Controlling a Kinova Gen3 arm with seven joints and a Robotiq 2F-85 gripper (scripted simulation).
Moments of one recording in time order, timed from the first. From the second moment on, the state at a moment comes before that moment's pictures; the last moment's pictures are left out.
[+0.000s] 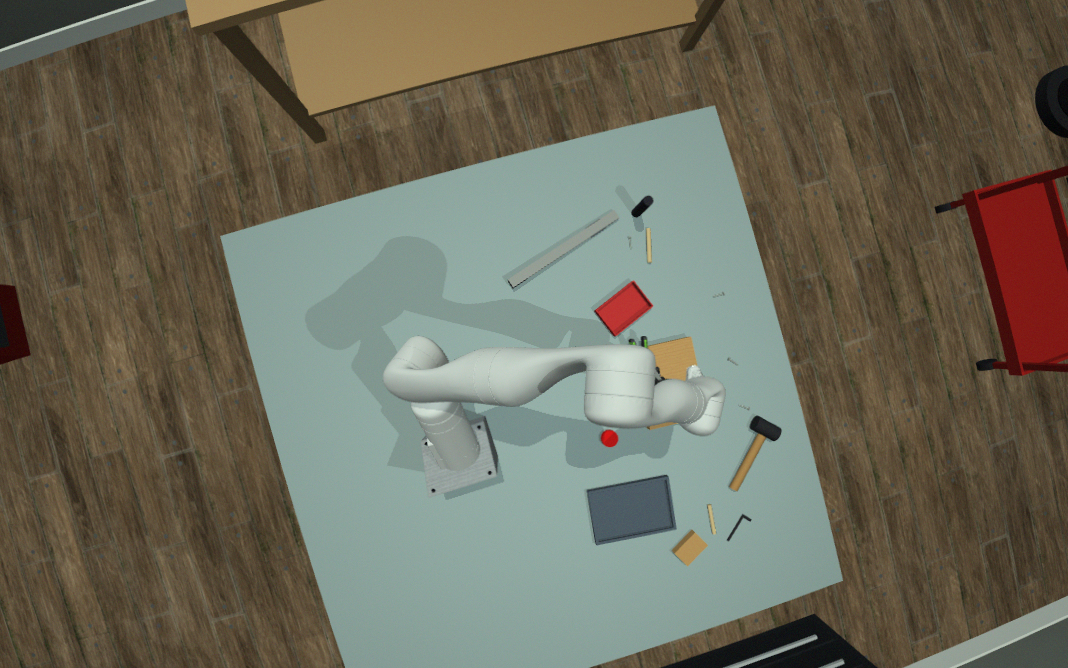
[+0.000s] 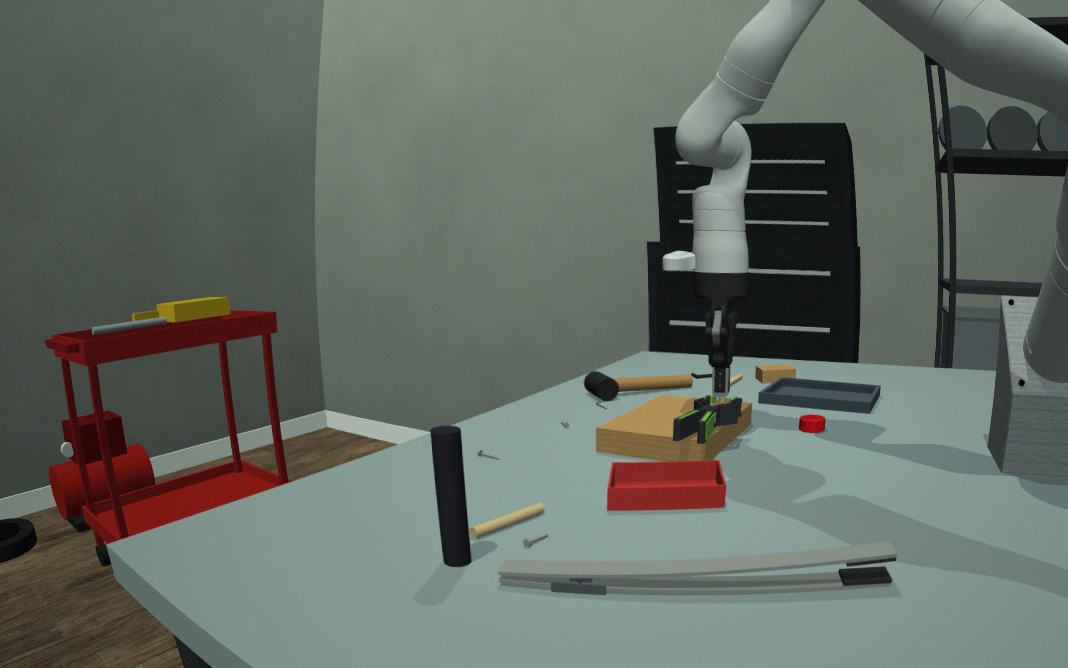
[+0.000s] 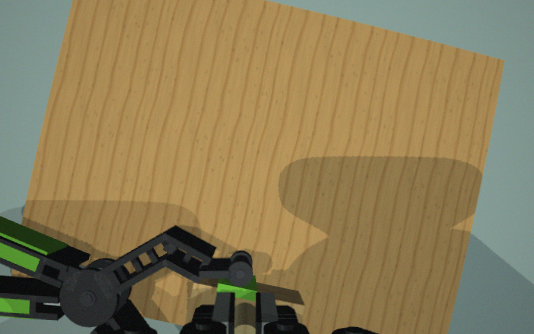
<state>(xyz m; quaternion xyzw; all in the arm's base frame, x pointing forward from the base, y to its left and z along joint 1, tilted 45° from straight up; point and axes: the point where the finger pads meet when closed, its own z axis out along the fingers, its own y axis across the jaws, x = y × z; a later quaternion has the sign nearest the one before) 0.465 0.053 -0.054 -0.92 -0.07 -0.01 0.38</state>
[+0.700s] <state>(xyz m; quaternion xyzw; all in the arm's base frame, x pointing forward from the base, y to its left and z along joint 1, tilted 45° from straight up) 0.464 0.053 -0.054 -0.92 -0.09 -0.02 0.38</state>
